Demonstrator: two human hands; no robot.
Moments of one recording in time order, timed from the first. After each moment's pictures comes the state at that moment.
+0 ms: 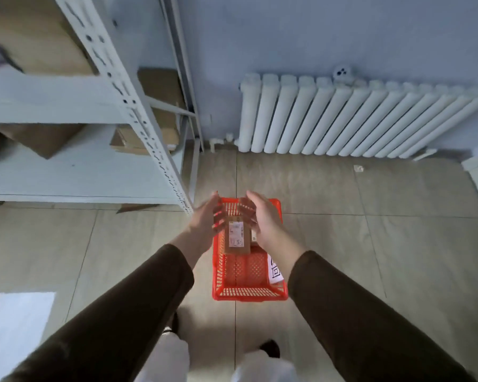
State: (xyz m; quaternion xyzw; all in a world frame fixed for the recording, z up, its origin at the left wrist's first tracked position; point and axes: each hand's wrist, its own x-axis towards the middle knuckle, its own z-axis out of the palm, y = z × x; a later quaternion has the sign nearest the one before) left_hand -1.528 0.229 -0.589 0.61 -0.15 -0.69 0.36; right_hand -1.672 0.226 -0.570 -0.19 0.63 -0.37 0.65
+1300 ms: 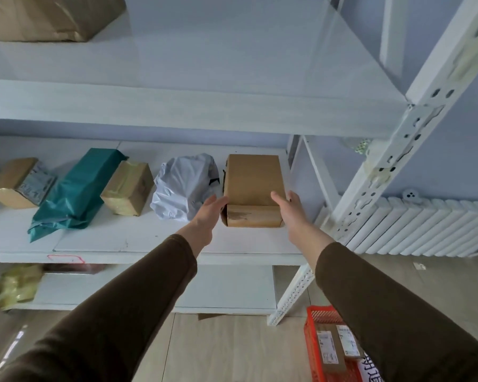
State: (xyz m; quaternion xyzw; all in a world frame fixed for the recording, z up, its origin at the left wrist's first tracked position) left_hand -1.069 -0.007 -0.361 0.60 -0.33 -0.62 0.39; right_hand -1.273 -0.010 -0.344 -0.37 0.68 -0.39 0.50
